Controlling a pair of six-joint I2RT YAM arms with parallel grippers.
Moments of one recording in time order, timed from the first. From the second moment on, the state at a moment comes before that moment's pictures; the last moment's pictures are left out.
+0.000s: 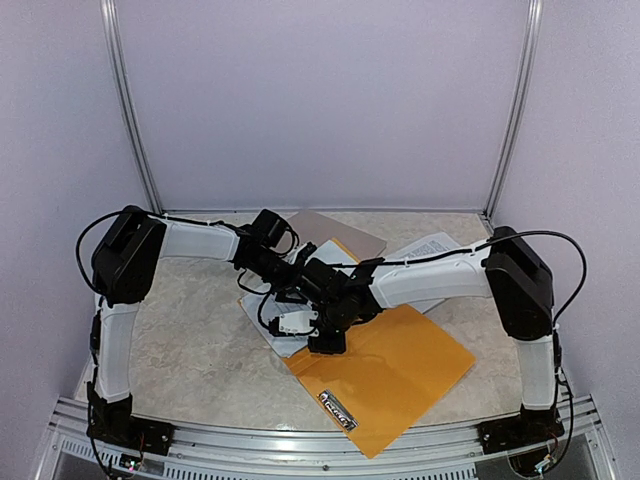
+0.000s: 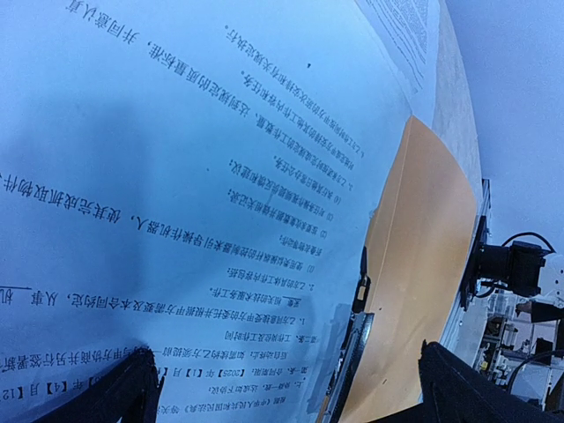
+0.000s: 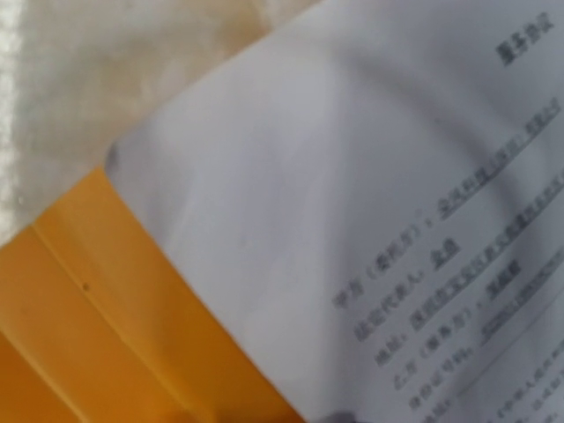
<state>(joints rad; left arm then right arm) -0.61 2.18 1.51 -0.35 0.70 -0.39 1.06 2.10 1.51 -0.54 -0.02 -0.58</state>
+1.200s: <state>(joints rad) -0.61 2.18 1.51 -0.35 0.70 -0.38 1.06 2.04 1.48 -0.53 0.04 -0.54</state>
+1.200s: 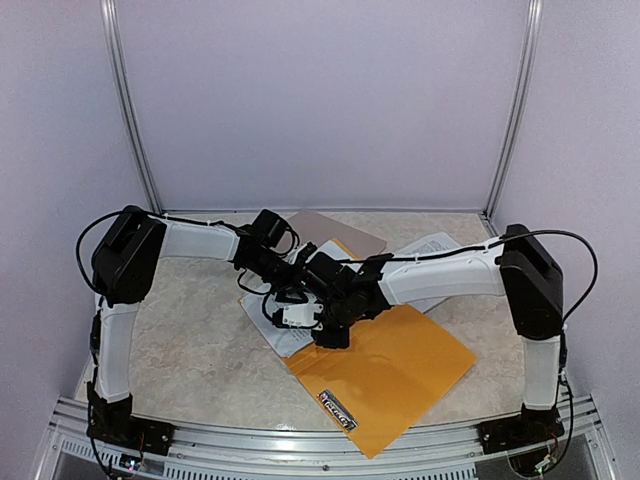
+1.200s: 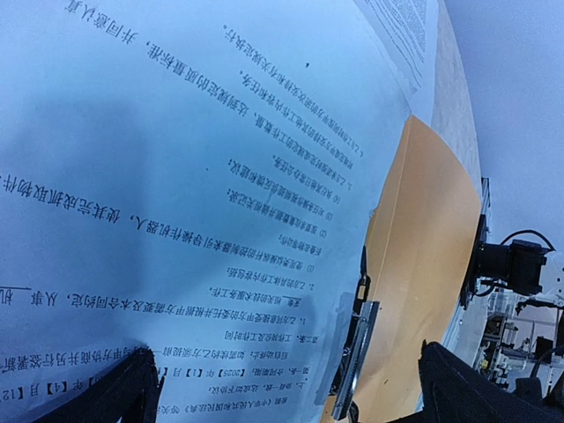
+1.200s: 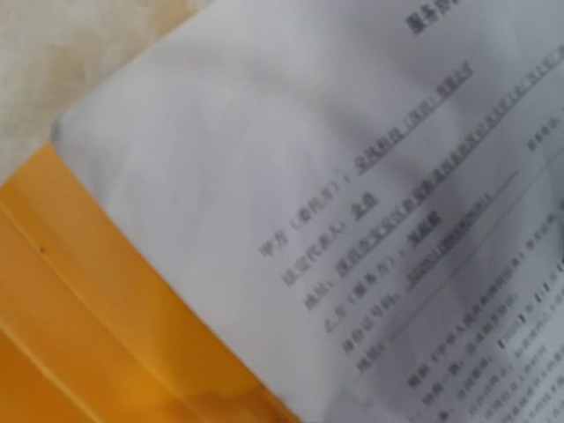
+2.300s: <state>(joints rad) -0.61 2.18 1.51 -0.34 0.71 -0.38 0.94 1.84 1.22 -0.46 0.08 -0.41</state>
